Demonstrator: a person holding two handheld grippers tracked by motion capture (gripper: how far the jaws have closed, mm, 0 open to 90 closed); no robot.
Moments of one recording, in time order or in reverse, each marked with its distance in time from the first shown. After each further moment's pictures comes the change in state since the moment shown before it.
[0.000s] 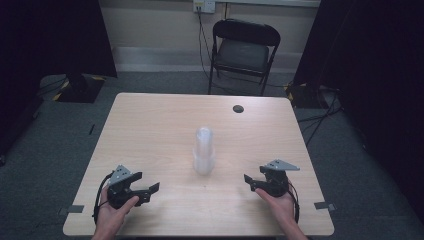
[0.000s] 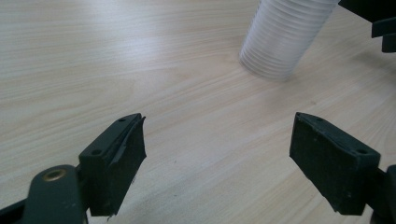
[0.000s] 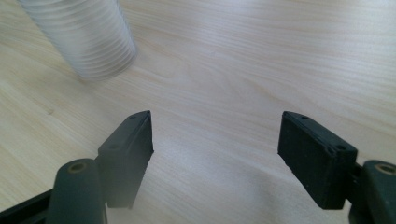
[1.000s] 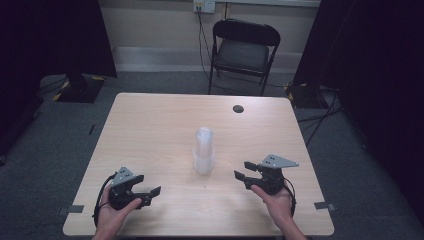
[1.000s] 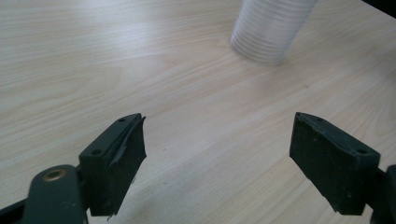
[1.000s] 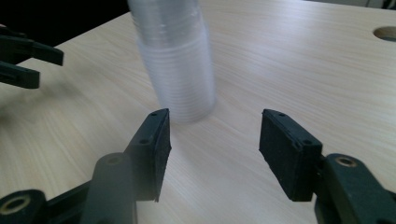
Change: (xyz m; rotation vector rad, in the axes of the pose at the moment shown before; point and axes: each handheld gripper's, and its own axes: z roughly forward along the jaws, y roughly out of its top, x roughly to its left) left arm -0.005 -0.001 0.001 0.049 -0.021 0.029; right arm 0.030 0.034 -0.016 -0.113 0.215 -0.118
